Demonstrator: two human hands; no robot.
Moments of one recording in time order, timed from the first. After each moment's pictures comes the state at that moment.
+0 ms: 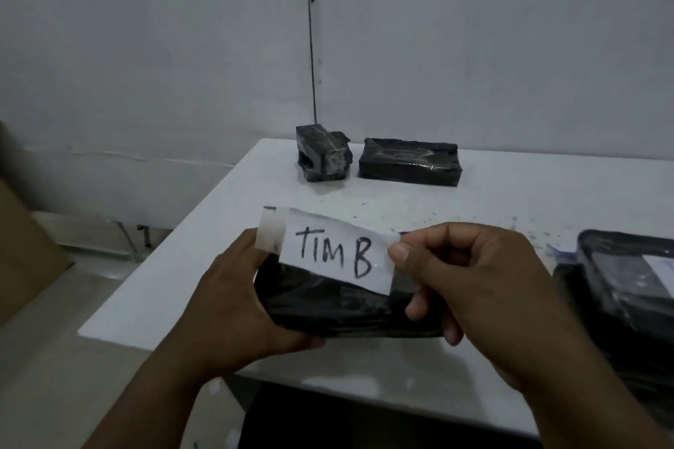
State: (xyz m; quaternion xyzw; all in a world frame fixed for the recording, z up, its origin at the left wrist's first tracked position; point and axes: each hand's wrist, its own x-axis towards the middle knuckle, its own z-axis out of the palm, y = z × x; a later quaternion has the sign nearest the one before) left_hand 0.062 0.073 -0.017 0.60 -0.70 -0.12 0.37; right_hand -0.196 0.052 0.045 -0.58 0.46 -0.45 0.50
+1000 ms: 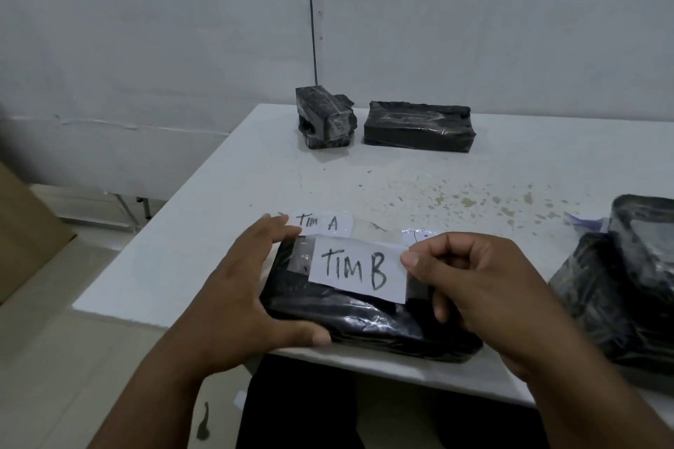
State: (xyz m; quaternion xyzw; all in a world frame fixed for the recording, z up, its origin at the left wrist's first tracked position) left_hand 0.074 0.076 -0.052 0.63 -0.69 -0.21 0.29; right_hand -0.200 0.037 -0.006 -0.56 0.52 -0.38 0.52
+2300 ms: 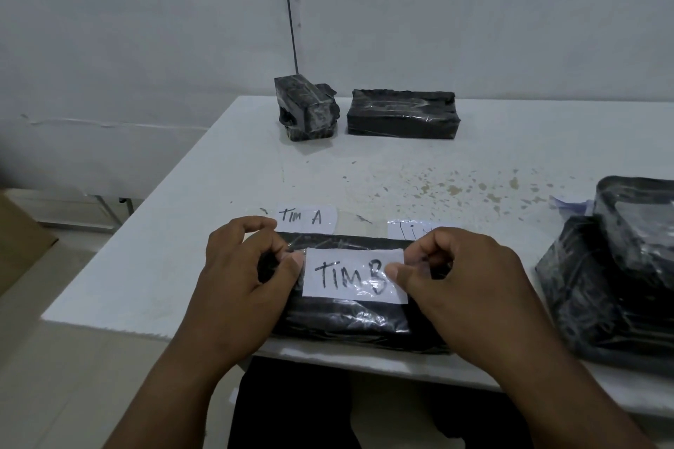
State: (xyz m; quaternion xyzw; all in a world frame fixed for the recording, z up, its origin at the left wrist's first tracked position) left_hand 0.045 0.061 -0.059 0.68 -0.62 -0.13 0.36; right_hand -0.202 0.037 -0.031 -0.66 0.63 -0.30 0.27
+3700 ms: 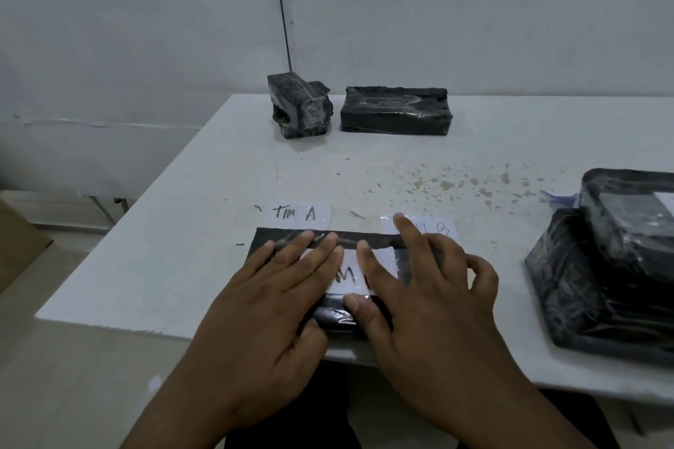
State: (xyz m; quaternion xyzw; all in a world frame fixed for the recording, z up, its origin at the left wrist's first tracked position) left_hand 0.023 0.092 -0.051 0.55 -0.82 -0.05 0.16; right_hand -0.182 0.069 -0.053 -0.80 0.59 -0.13 0.01
